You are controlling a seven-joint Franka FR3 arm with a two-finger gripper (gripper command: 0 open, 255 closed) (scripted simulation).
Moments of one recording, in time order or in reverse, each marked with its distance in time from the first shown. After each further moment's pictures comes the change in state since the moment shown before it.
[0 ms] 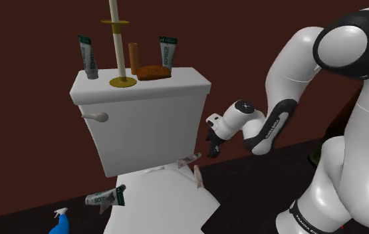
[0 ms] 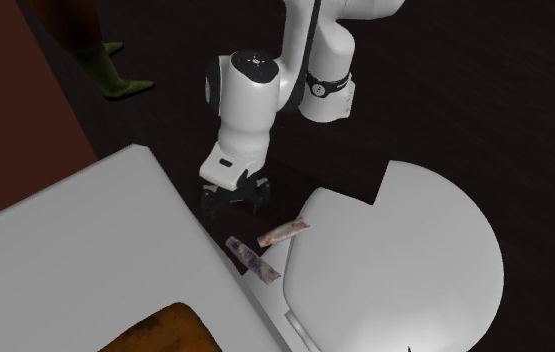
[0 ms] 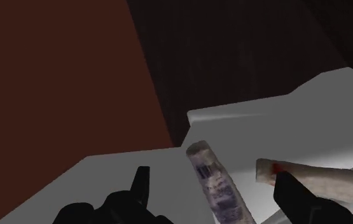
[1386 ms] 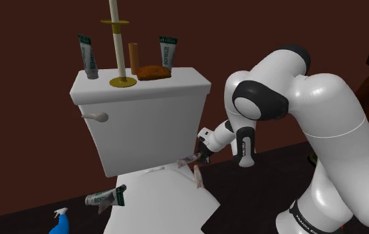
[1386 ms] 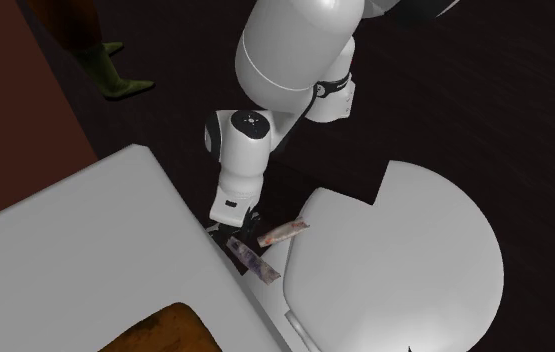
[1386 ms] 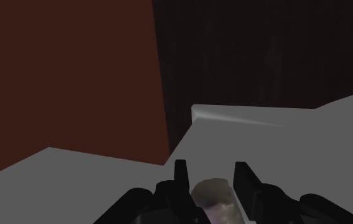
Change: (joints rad) arm 0.120 0.556 -0.052 0.205 0.193 0.432 -0.108
